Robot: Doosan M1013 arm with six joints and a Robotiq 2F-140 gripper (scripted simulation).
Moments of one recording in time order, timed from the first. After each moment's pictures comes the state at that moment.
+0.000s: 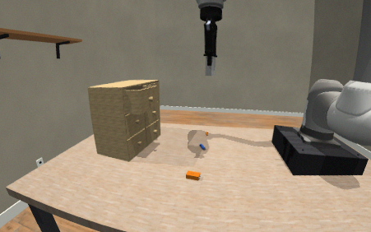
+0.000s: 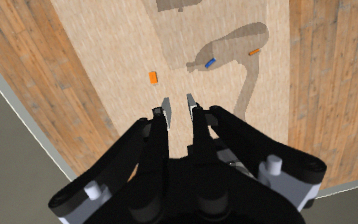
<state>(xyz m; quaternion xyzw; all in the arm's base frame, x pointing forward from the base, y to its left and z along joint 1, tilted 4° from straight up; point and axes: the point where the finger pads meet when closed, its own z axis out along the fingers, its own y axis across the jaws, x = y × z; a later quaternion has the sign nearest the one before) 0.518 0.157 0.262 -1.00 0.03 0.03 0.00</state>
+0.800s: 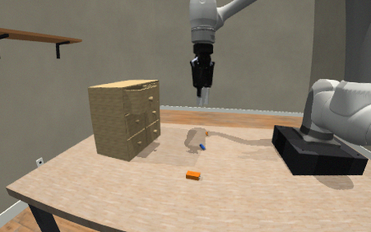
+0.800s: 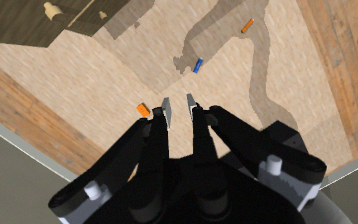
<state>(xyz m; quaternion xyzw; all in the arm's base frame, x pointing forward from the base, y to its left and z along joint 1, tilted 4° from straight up) 0.544 0.097 0.143 -0.97 0.24 0.04 0.00</state>
